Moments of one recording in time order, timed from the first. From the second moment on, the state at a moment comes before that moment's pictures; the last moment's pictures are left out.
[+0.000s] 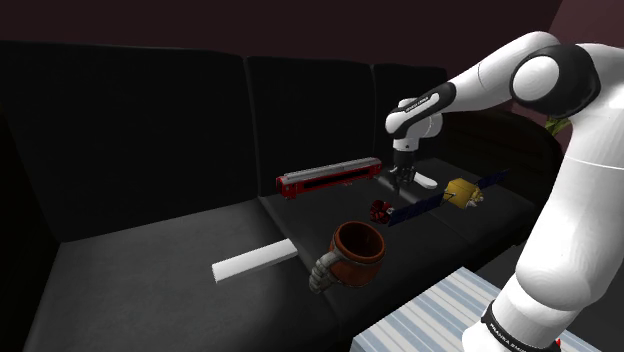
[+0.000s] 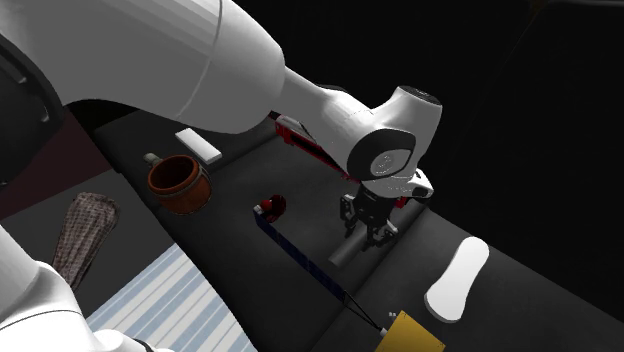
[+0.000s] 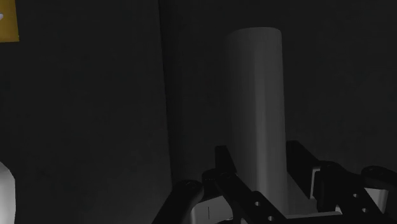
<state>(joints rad) -0.15 0.16 -0.31 -2.10 0.02 2.04 -0.31</state>
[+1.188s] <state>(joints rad) -0.14 0.05 -0.32 -1.98 -0.01 1.81 -0.29</state>
